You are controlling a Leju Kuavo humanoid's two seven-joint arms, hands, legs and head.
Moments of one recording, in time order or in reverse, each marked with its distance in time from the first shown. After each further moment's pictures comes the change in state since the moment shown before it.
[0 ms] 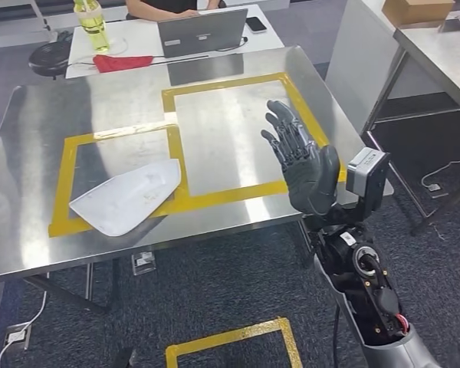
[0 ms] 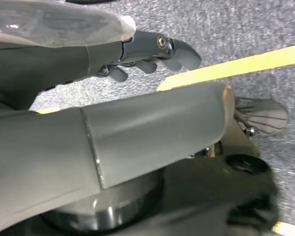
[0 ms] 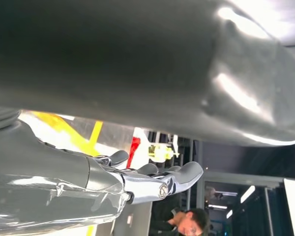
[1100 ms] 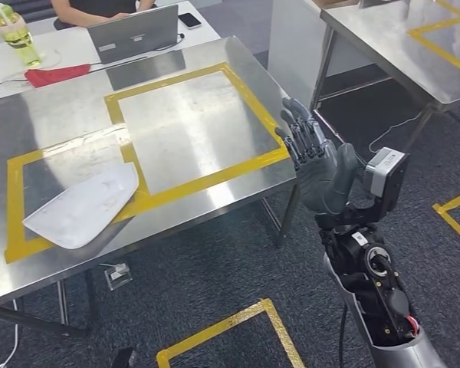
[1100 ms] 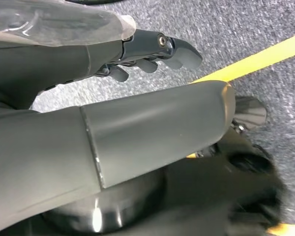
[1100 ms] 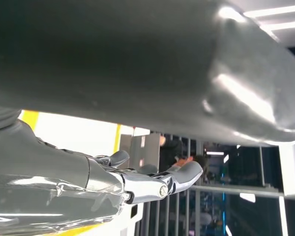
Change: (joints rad) left arm 0.004 0.001 0.000 0.000 0.005 -0.008 0.000; right arm 0.016 -0.025 -0.040 -0.028 -0.024 0.004 -0.006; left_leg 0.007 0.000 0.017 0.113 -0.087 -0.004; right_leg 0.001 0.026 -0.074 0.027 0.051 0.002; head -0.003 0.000
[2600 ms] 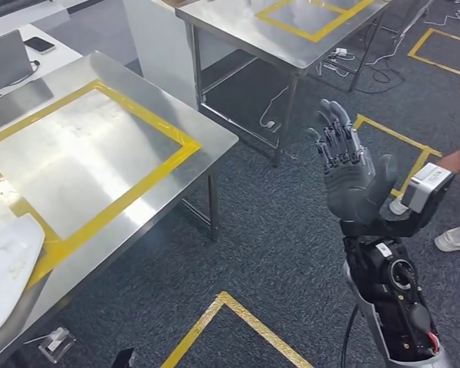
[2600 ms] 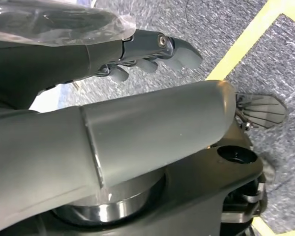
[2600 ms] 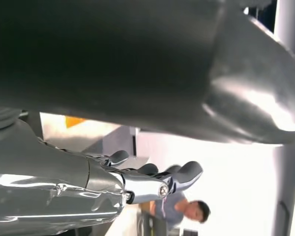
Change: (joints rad) left arm 0.003 -0.009 0.000 0.000 0.007 -0.020 0.027; right arm 0.065 -0.037 -0.073 -0.059 -0.015 -0.016 -0.045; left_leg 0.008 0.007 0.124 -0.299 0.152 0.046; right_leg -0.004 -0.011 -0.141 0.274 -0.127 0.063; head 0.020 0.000
